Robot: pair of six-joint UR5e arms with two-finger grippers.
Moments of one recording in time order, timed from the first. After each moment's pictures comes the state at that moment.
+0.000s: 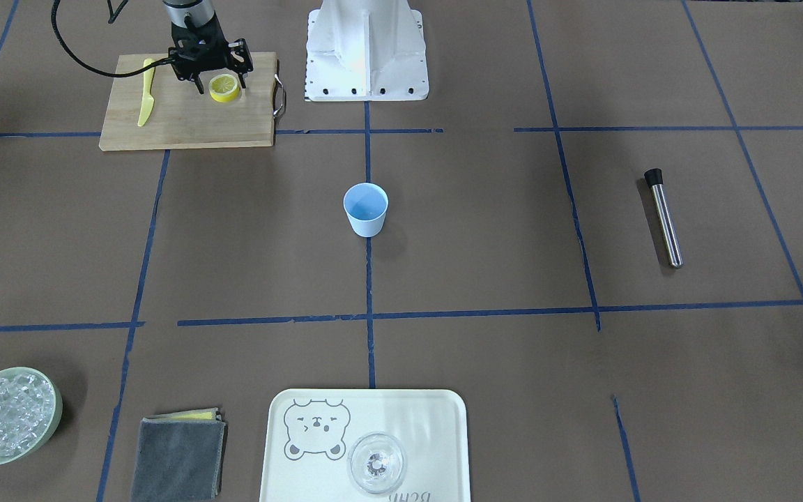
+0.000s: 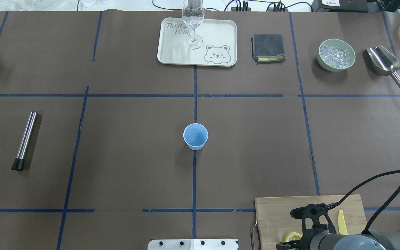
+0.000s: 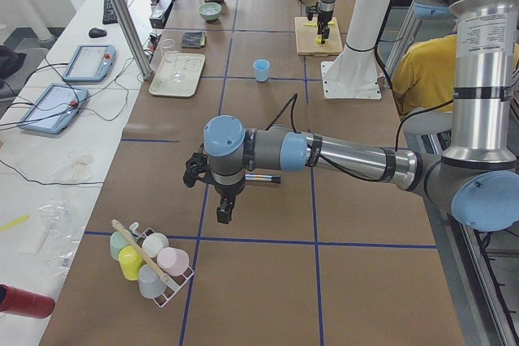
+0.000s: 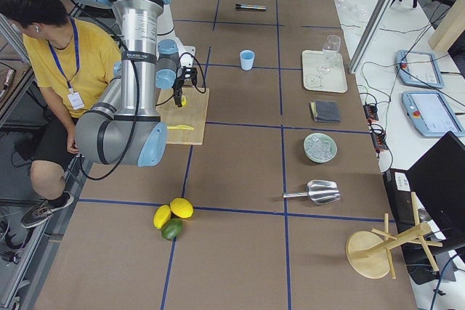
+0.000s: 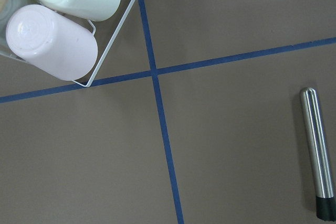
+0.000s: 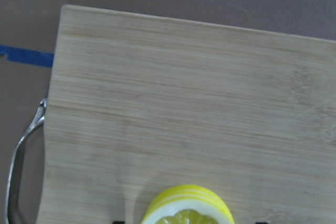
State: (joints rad) left arm -1.58 -1.51 -1.82 -1.45 -2.37 0.14; right arm -0.05 -1.70 2.20 -1.29 1.53 1.45
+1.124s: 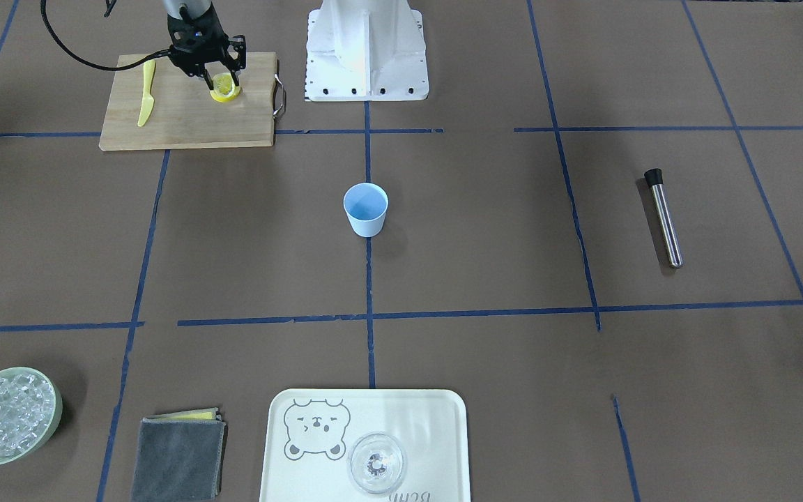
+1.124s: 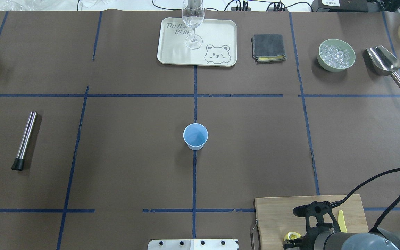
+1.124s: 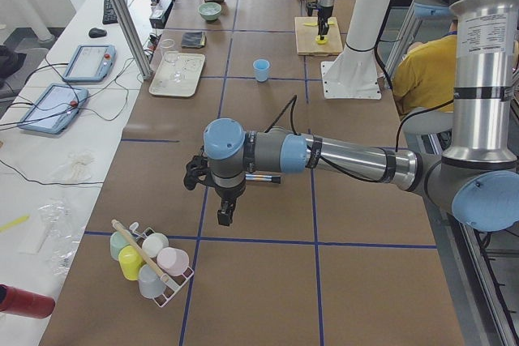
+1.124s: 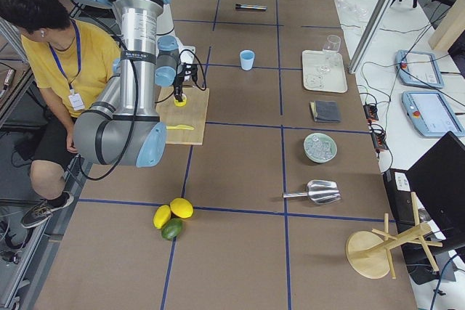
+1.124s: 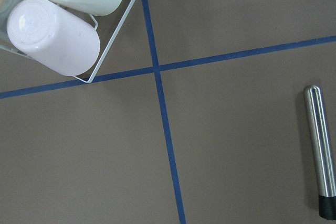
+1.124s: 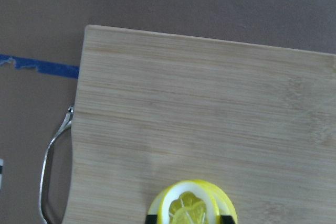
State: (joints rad) left arm -1.58 -1.51 -1.81 -1.45 -2.37 0.14; right arm -0.03 -1.73 2.26 -1.29 1.54 1.45
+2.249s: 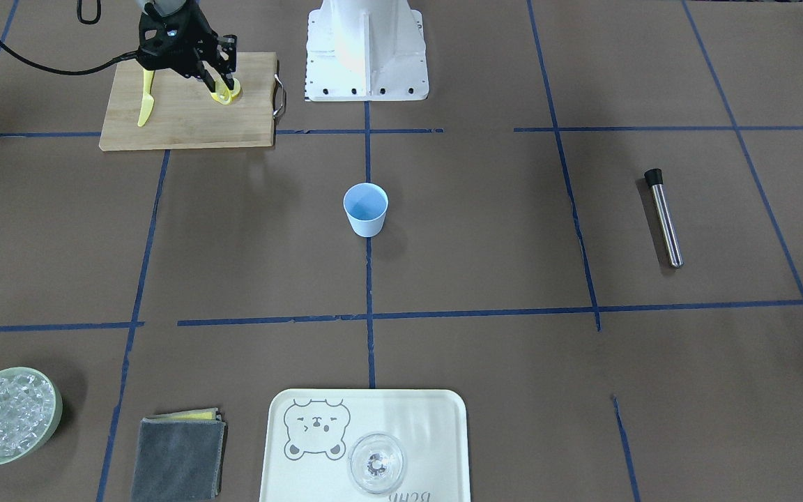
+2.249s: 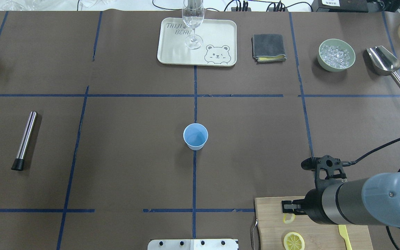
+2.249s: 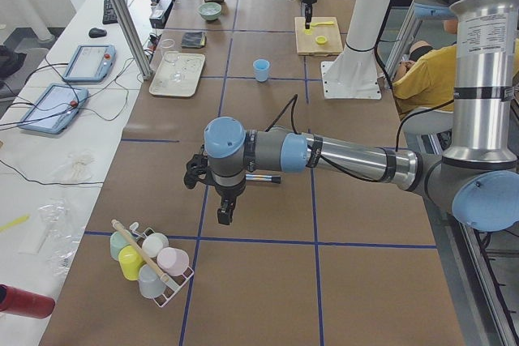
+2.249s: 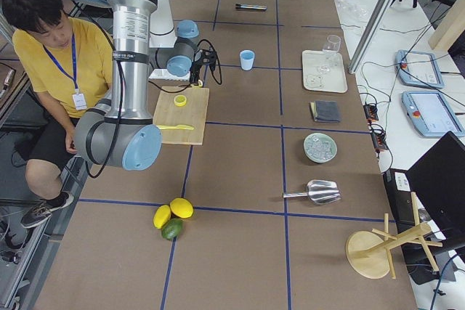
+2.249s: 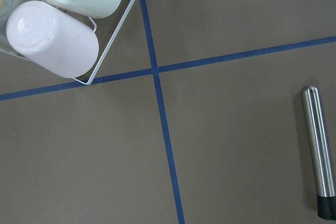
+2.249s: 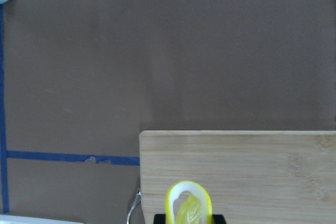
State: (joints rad) left arm -1.58 -1.51 -1.82 -1.45 -2.37 0.14; right arm 0.26 -1.62 2.31 -1.30 1.79 1.45
